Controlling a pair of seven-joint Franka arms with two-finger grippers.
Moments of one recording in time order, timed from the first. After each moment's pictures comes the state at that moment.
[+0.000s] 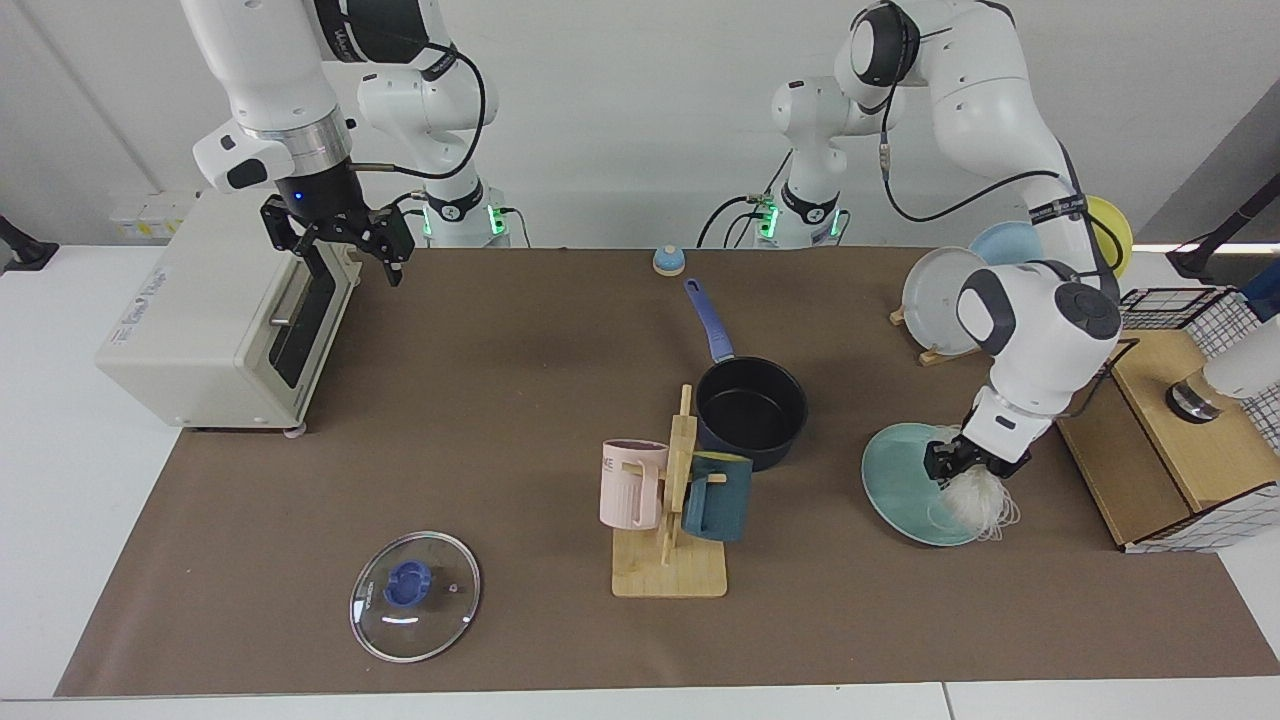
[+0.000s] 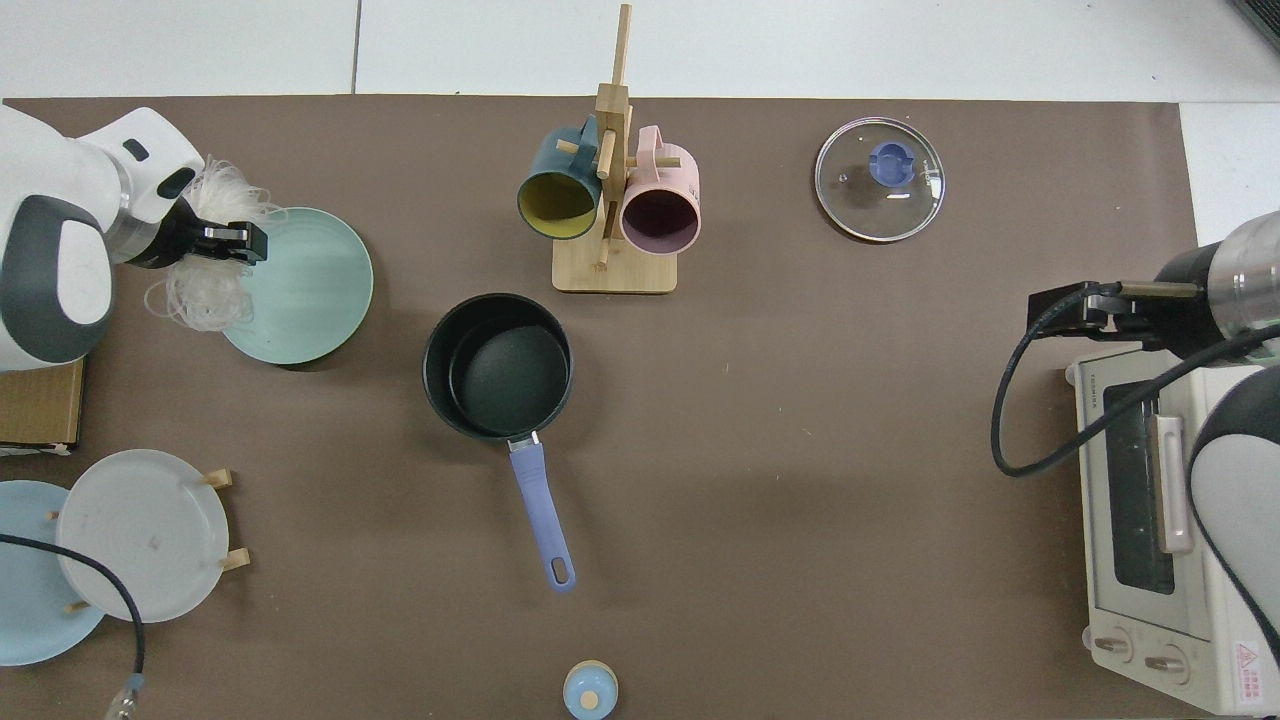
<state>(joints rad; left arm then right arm) 0.02 0.30 0.01 -1.58 -0.06 1.93 0.11 0.05 -0.03 0.02 -1.63 -0.03 1.67 0.21</state>
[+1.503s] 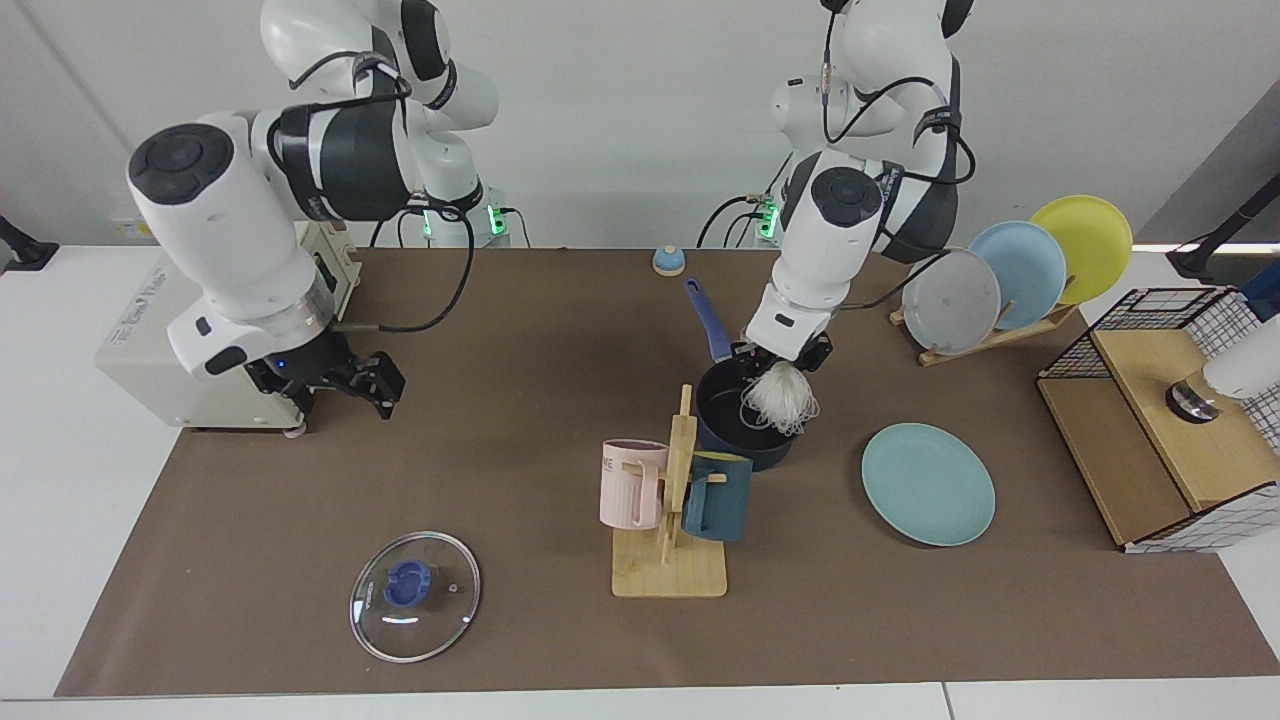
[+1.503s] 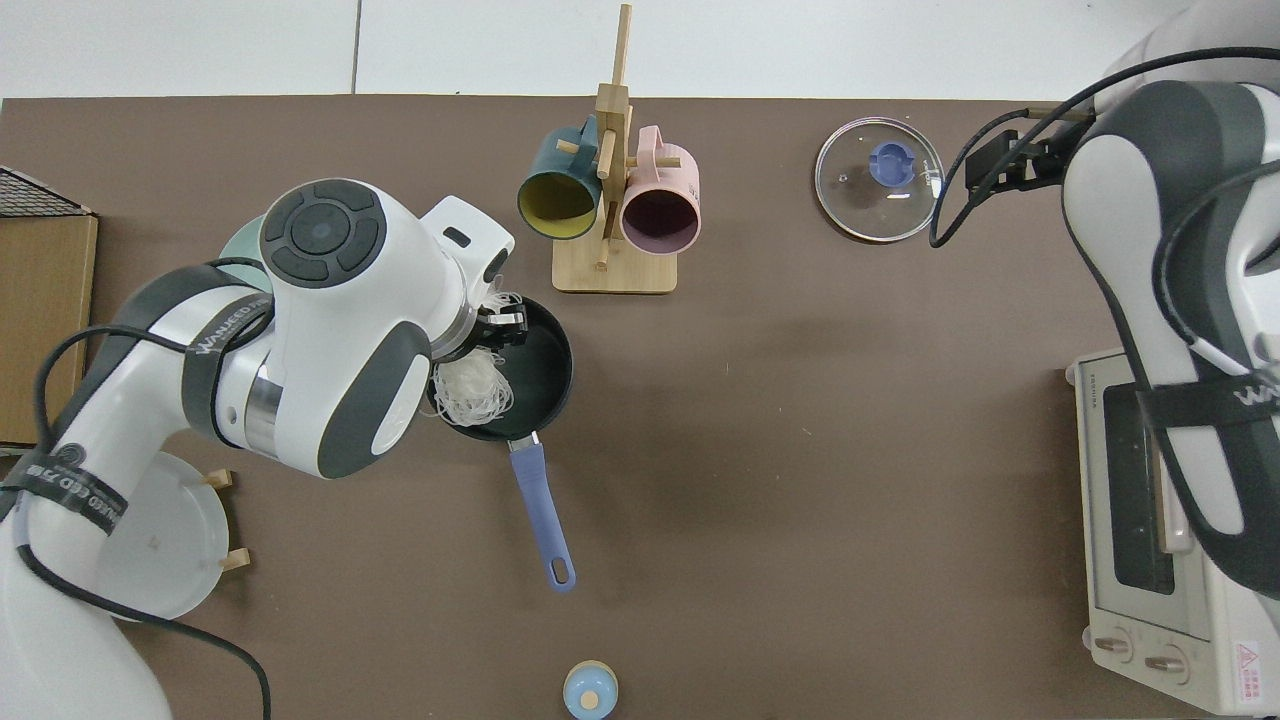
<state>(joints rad) -0.06 0.26 -0.37 -1.76 0.05 2.01 -0.54 0.02 0.56 0.03 -1.02 -0.03 1.59 0.16</state>
